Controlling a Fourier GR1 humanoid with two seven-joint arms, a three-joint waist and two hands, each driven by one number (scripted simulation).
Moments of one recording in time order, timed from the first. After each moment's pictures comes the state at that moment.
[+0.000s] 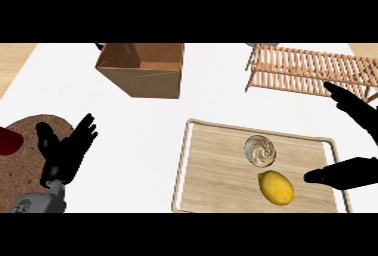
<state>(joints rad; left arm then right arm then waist) -0.08 0.35 -0.12 -1.32 0.34 0.13 0.22 -0.20 -0.73 0.17 -1.97 -0.06 0.03 0.82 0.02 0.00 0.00</state>
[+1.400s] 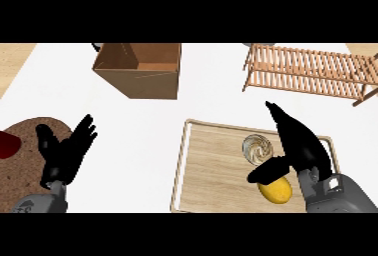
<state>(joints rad) -0.08 0.30 -0.05 -1.32 0.27 0.09 0.22 -0.32 -0.41 0.44 -1.78 0.40 0.09 1.05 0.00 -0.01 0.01</state>
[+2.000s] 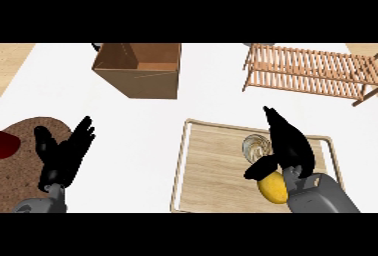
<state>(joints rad) -0.05 0.28 -0.03 -1.37 0.24 0.08 0.26 -0.28 -0.31 0.43 -1.65 0.58 0.09 1.01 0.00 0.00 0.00</state>
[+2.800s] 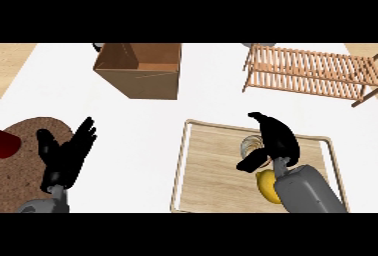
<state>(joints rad) -0.04 0.24 0.01 -1.36 0.19 0.05 0.24 -0.31 -0.20 0.35 -1.43 0.67 0.09 0.77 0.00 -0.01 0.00</state>
